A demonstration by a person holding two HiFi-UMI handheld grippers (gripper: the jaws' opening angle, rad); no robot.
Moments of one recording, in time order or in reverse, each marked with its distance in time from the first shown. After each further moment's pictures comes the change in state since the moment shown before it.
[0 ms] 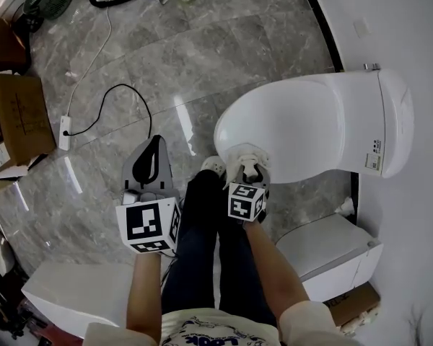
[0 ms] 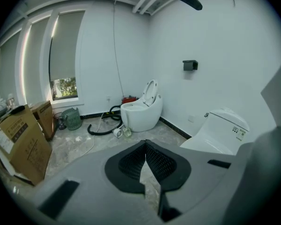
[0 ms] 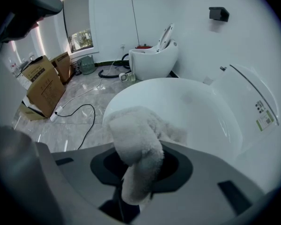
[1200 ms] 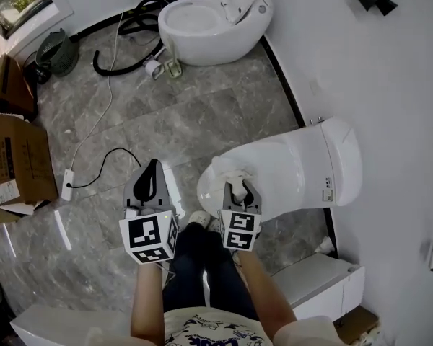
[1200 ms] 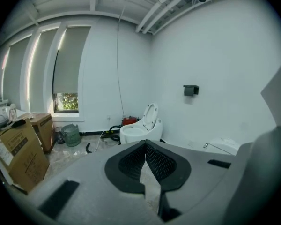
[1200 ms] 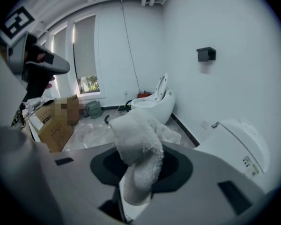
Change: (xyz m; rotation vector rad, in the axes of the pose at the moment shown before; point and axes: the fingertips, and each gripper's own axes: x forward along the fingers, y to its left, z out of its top) left arm -0.047 -0.003 0.159 -0.040 -0.185 0.014; right arm -0.174 -0.030 0.218 0.079 -0.441 0.073
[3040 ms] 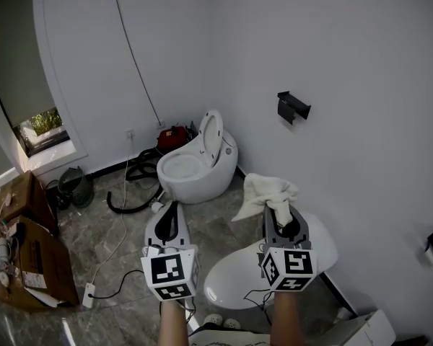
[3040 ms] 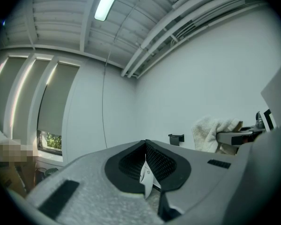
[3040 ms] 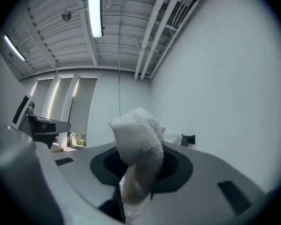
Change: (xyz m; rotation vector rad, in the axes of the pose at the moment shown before) left arm -0.143 -0.100 0.314 0.110 -0.469 -0.128; right arm -0.314 -0.096 0.358 0.019 -0.751 -0.124
